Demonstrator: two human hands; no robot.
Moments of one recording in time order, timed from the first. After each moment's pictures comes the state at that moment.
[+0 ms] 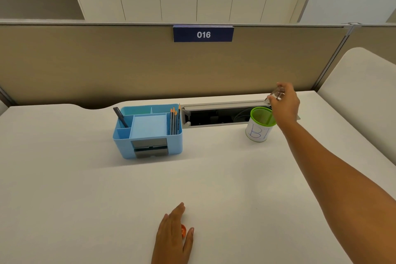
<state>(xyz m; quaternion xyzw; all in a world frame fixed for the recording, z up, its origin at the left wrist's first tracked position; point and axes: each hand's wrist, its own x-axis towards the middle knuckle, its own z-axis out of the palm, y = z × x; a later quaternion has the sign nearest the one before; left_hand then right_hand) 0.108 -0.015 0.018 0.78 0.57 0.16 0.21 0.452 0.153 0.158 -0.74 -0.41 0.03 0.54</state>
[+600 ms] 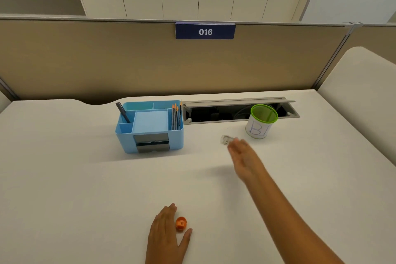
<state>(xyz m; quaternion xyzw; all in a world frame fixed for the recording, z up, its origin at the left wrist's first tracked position) 0.094 -0.030 0.010 0.75 0.60 0.16 0.23 0.322 0.074 0.091 -0.43 -0.01 0.55 0.72</state>
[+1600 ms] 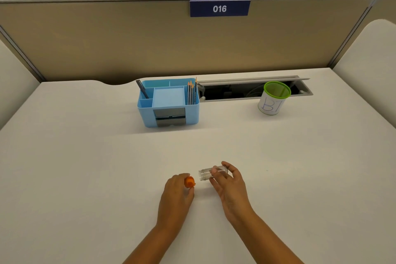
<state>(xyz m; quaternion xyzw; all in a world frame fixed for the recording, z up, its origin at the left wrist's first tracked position) 0.069 -0.038 0.025 0.71 0.60 0.26 0.26 0.209 -0.054 0.056 -0.56 -0.13 0.55 0.60</state>
